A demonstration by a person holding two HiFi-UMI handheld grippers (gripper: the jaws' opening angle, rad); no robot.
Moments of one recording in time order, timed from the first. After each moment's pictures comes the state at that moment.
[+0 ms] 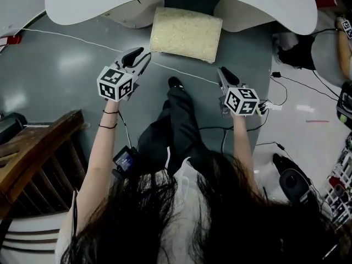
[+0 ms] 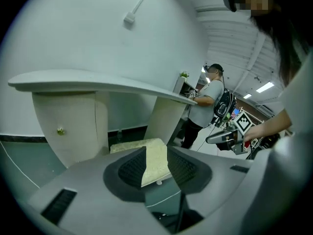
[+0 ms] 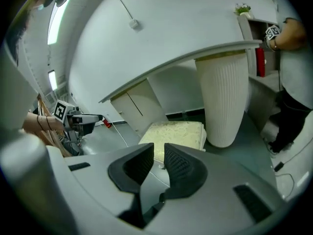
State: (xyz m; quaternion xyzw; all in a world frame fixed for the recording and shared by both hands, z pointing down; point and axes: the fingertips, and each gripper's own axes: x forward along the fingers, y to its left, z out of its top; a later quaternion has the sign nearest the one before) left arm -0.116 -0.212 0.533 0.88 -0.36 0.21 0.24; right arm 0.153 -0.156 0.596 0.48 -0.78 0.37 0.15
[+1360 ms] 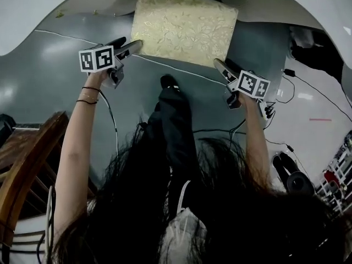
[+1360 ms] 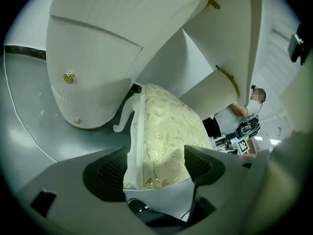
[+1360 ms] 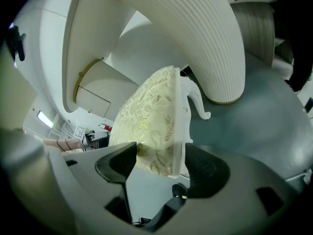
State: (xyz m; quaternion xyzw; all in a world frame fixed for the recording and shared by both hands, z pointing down) left arm -0.153 -0.301 0.827 0.76 -0.32 0.19 0.53; right arm 0.156 -0.217 0.819 0.44 -0.68 0.57 0.14
